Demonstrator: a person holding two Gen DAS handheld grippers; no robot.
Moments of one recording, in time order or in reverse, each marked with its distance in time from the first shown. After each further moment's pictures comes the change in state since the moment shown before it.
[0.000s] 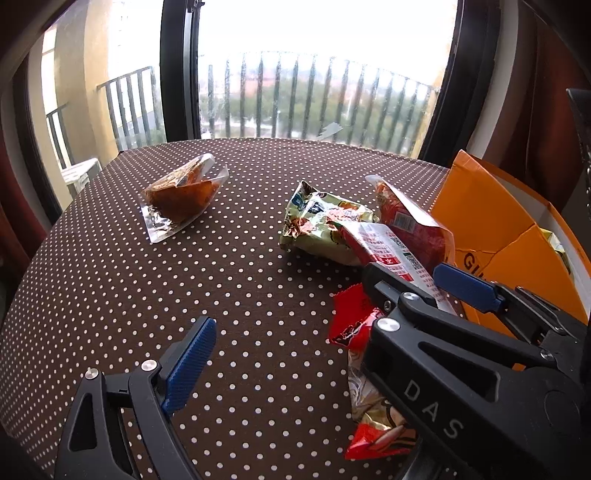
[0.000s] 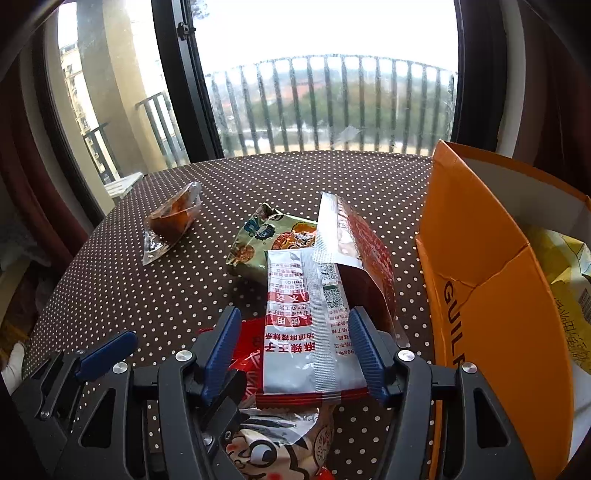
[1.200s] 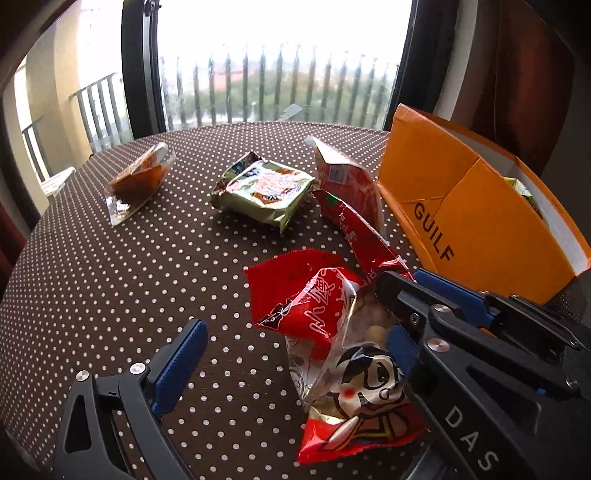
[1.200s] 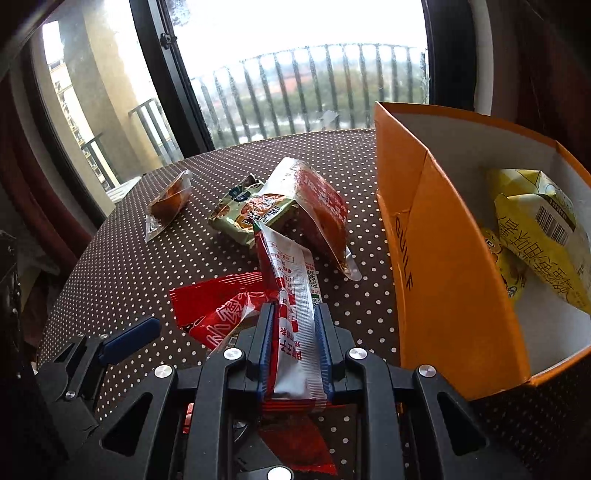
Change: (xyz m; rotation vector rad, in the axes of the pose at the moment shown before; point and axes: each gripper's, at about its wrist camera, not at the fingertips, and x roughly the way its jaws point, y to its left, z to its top) left arm -0.009 -0.048 -0.031 0.088 0.052 -0.055; right arm -0.036 -0.031 -0.052 0.077 0.028 0.022
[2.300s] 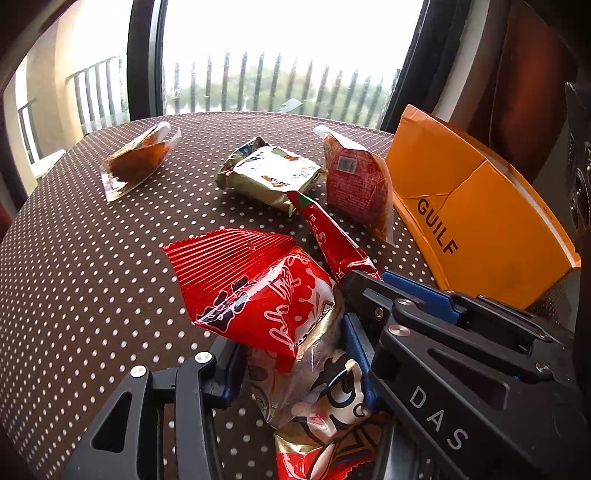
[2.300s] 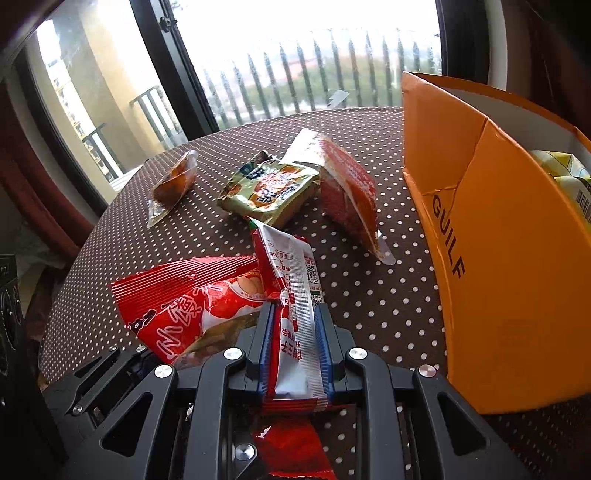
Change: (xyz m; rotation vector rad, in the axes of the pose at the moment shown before) left arm -0.003 0.017 -0.014 -0.045 0.002 -0.075; right arm 0.018 0.010 -0.007 0.005 0.060 0.037
